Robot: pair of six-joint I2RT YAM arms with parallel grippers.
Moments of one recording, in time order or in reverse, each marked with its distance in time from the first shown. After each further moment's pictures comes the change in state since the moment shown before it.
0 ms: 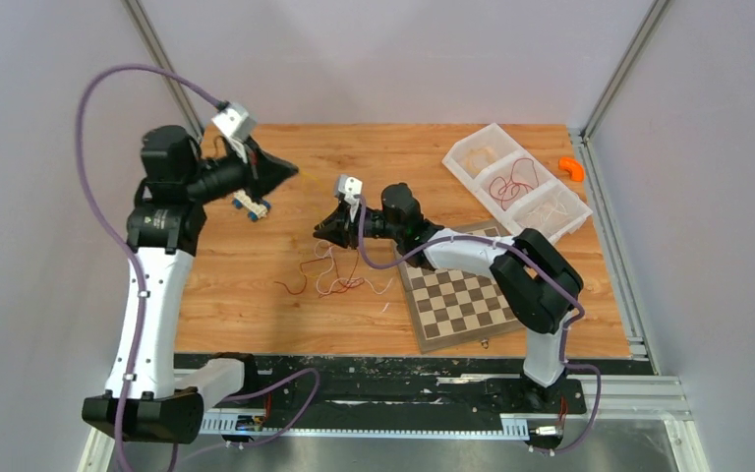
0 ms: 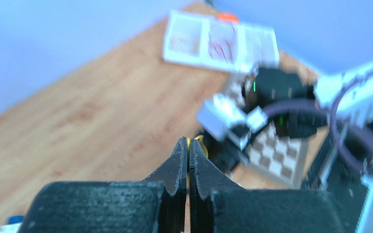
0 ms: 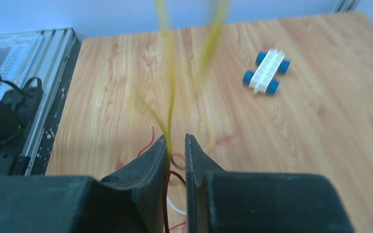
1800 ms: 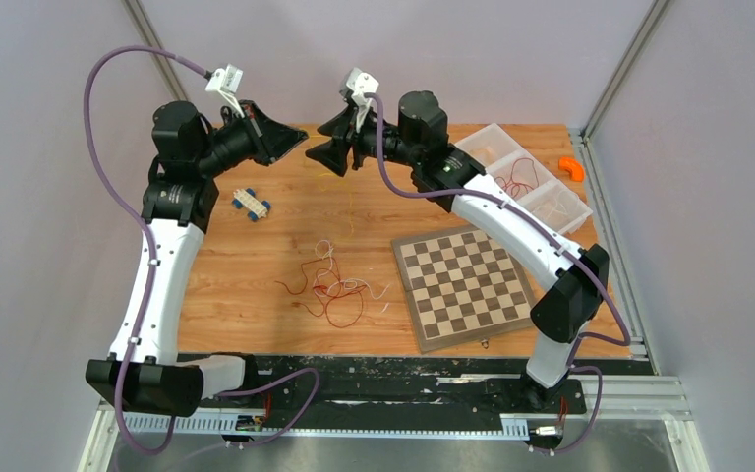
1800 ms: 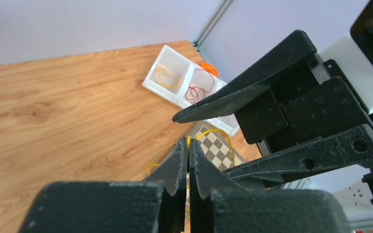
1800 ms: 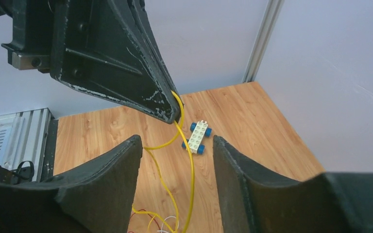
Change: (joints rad) left arm -0.004 0.132 0.114 0.268 -0.135 -0.574; right arm -0.066 -0.096 0.650 -0.674 0.118 -0.017
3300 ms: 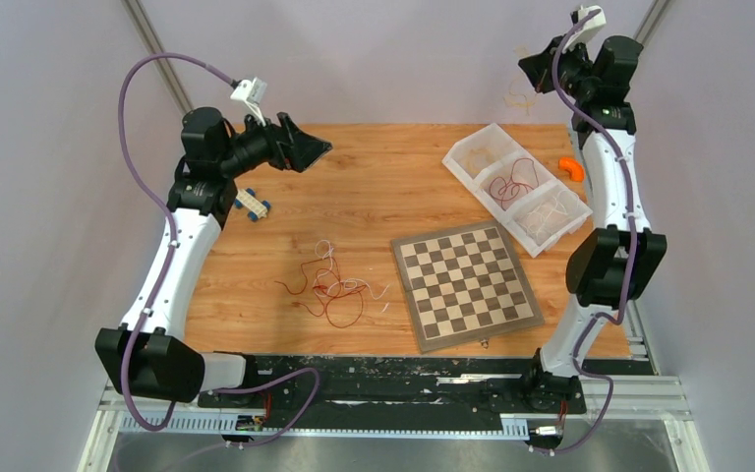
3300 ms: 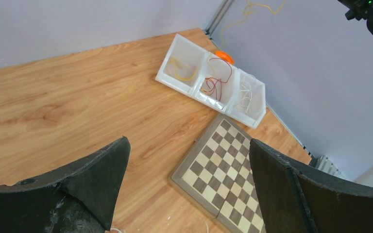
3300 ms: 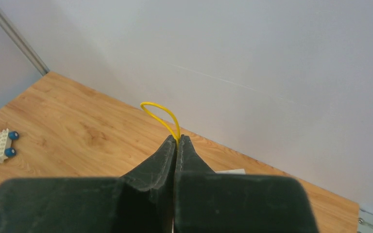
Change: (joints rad) left arm -0.037 0.075 -0.123 0.161 -0.014 0.073; right arm -0.858 0.083 0.135 -0.092 -0.123 0.096
